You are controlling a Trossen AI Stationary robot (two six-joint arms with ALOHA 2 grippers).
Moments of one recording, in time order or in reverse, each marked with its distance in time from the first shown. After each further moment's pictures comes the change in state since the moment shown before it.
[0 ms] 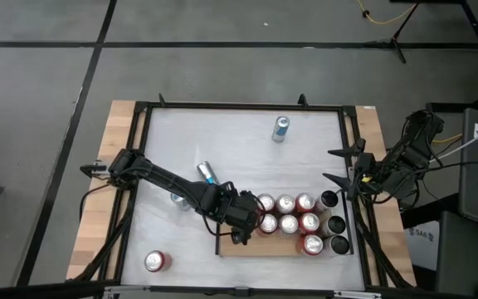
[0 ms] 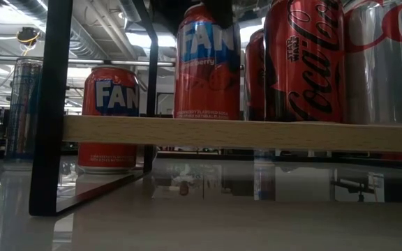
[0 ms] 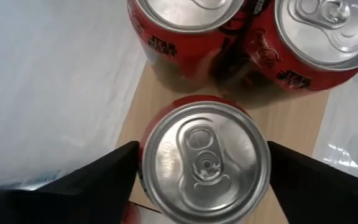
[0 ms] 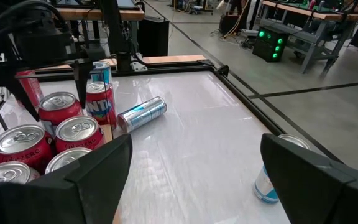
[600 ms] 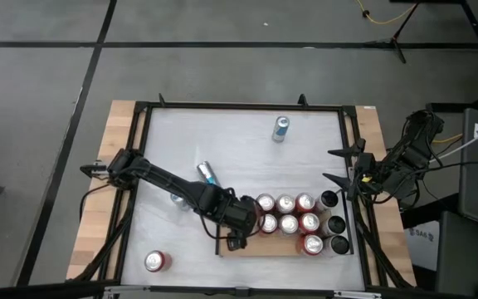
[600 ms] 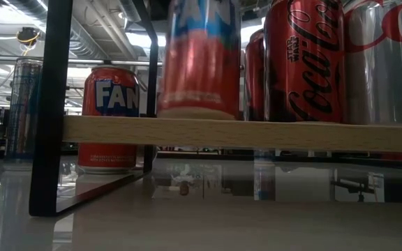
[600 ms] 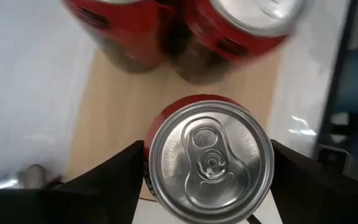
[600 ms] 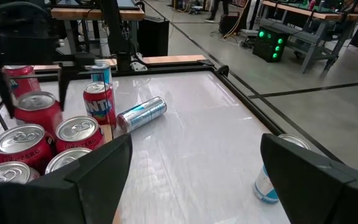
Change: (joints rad) left arm -0.008 -0.004 0.001 0.005 0.178 0.029; right arm 0.000 0.000 0.000 0.000 0.000 0.000
